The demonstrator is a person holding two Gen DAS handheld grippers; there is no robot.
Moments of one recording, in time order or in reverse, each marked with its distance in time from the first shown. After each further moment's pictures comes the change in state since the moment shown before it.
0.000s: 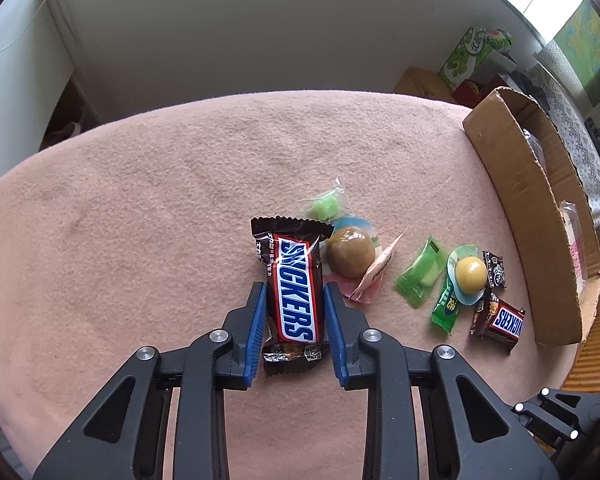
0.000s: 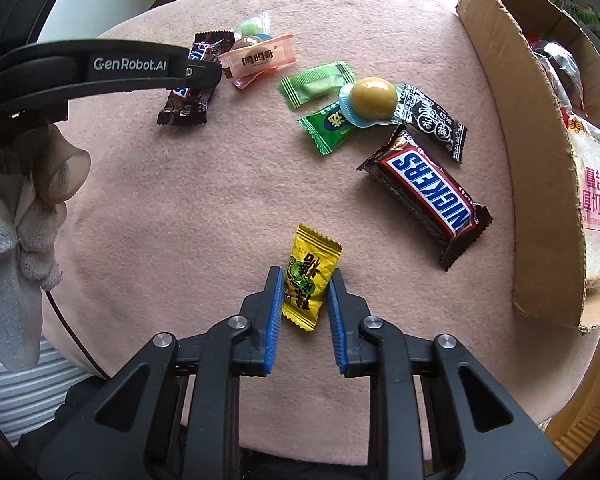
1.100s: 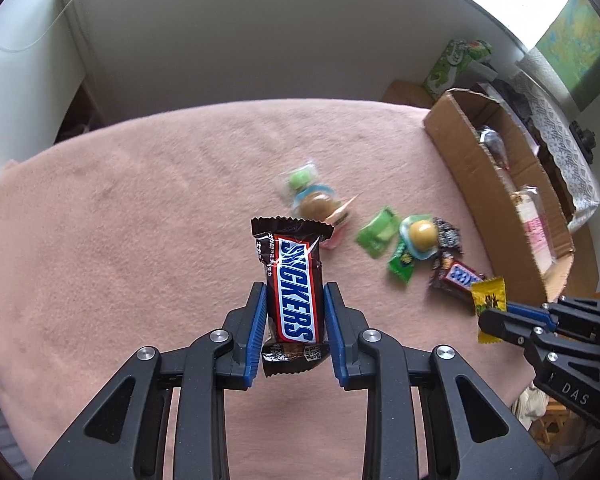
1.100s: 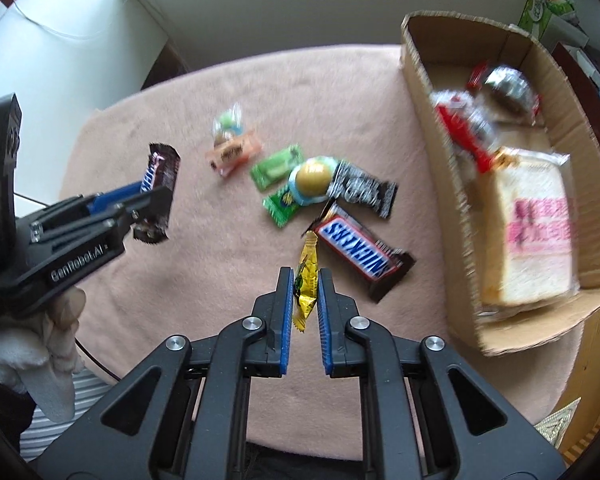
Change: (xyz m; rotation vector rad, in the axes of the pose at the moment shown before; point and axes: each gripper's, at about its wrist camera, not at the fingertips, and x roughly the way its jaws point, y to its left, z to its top) left arm -0.051 -0.010 -0.036 0.002 -0.060 -0.031; right arm -0.100 -0.097 0.012 0.085 -0.136 0.087
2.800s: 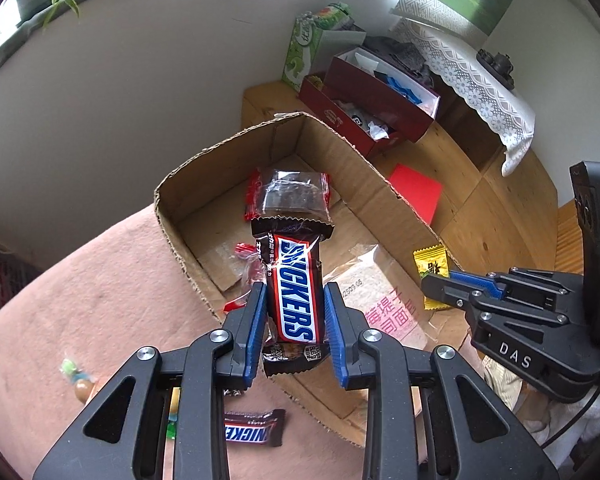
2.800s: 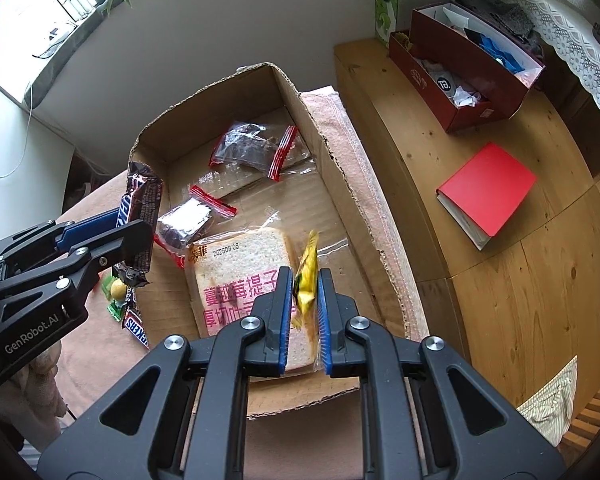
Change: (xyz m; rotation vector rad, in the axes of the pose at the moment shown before) left arm 0.033 -0.217 0.096 0.347 0.024 -0.185; right arm -0.053 -0.195 0.020 0.310 -0.127 -0.133
